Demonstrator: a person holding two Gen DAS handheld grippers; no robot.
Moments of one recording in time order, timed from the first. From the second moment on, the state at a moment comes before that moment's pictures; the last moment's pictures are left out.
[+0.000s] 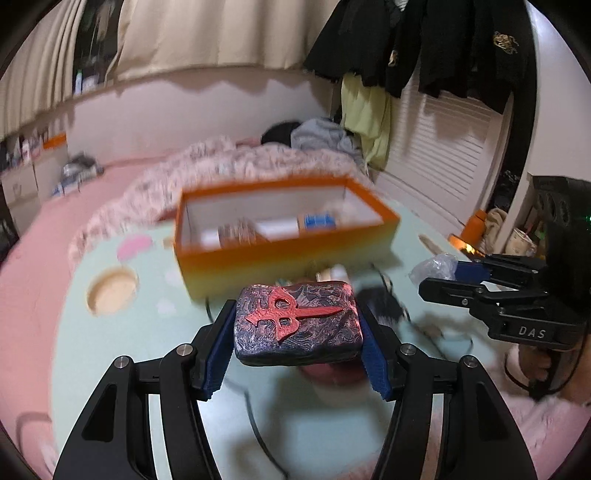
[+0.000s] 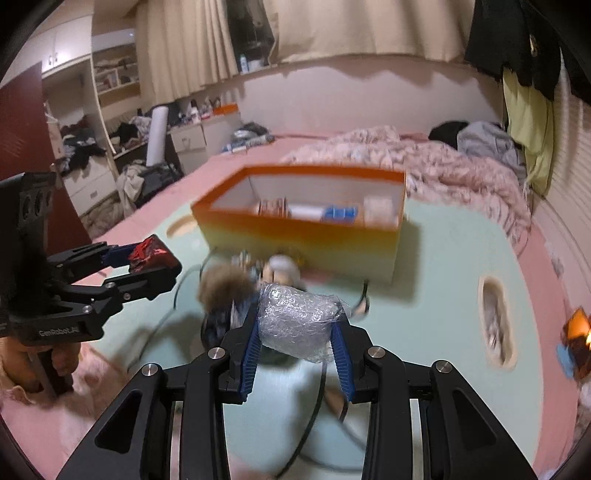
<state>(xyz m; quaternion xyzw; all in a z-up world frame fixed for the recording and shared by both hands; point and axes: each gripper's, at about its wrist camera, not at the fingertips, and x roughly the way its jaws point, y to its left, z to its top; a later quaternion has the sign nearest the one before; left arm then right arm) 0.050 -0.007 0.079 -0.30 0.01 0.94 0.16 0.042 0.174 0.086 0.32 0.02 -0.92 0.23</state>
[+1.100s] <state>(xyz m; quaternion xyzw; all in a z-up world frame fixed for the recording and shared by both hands) -0.051 -0.036 0.103 -0.34 -0.03 0.93 0.15 -0.045 0.176 0.120 0.31 -0.03 -0.93 0.20</state>
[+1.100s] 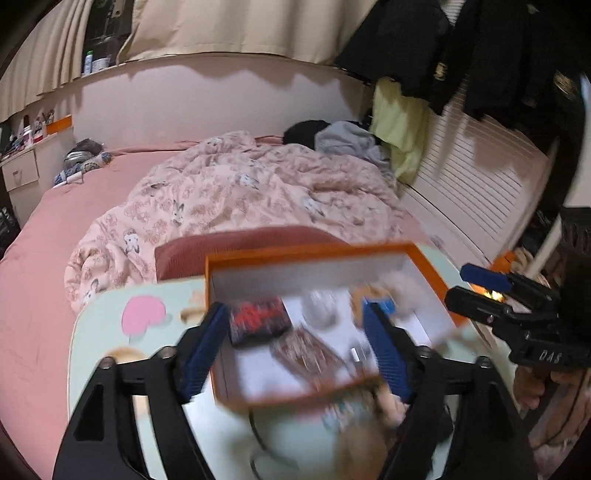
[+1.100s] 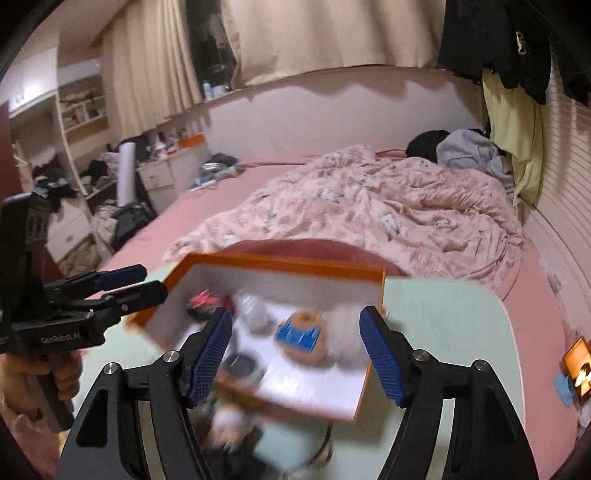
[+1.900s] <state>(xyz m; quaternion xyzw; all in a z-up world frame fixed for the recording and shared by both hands) 0.055 -0.022 0.000 -0.37 0.02 0.92 0.09 0.046 0.185 0.016 0.38 0.08 -0.91 0.14</state>
